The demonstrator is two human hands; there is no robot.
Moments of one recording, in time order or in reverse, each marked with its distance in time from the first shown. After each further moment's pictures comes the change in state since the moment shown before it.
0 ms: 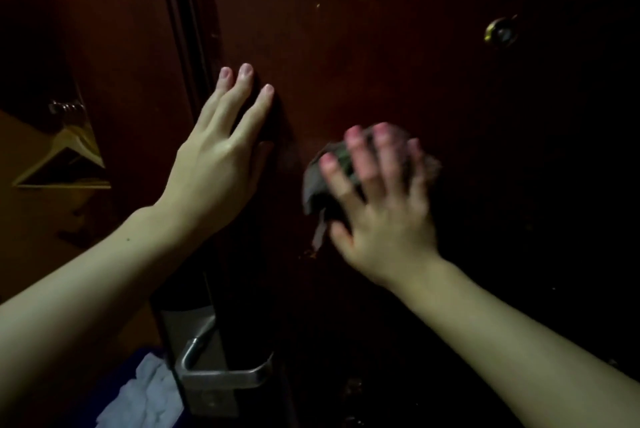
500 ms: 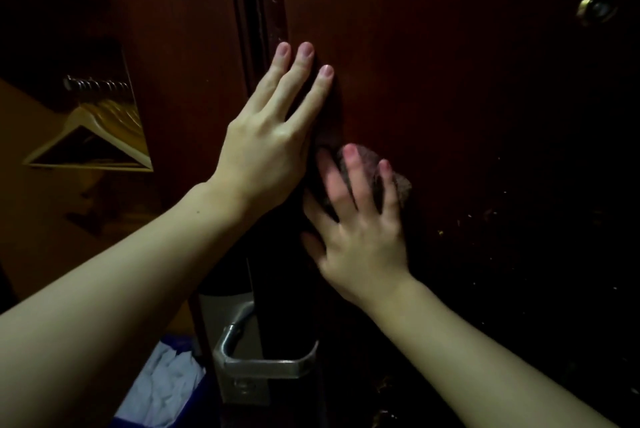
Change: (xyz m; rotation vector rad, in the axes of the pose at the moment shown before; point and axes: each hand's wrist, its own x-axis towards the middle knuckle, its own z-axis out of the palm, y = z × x) left_hand -0.007 -0.019 0.022 0.035 0.174 0.105; right_hand 0.005 -0.090 0.022 0.043 0.032 -0.018
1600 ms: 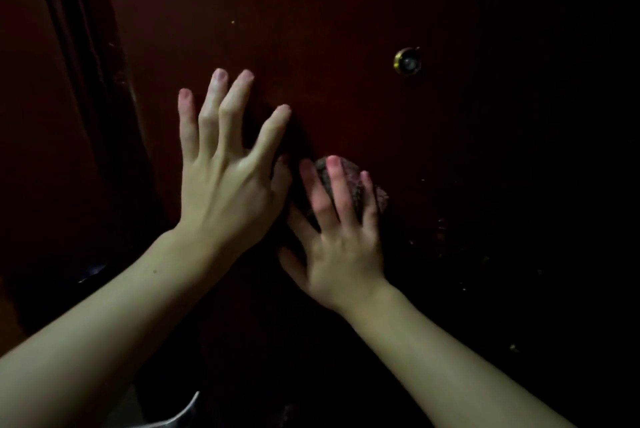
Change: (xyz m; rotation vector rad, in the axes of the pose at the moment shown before) left_hand 0.049 0.094 0.022 0.032 0.041 -0.095; right_hand -0.030 0.106 -0.024 -0.050 -0.003 0.094
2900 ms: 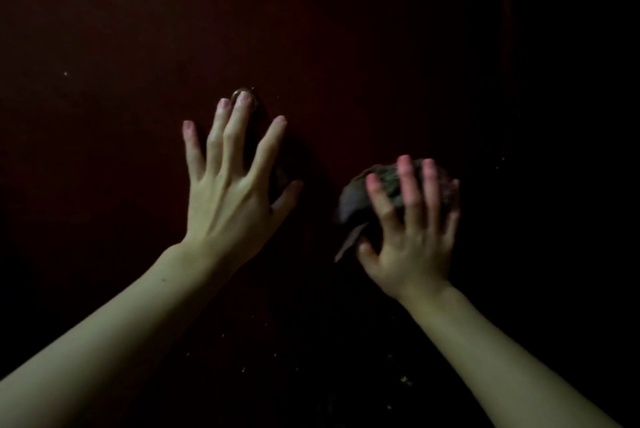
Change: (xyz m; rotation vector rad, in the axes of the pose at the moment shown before) left_hand 0.062 0.143 0.037 0.020 -0.129 -0.049; right_hand -0.067 0.227 -0.034 -0.069 0.045 0.244
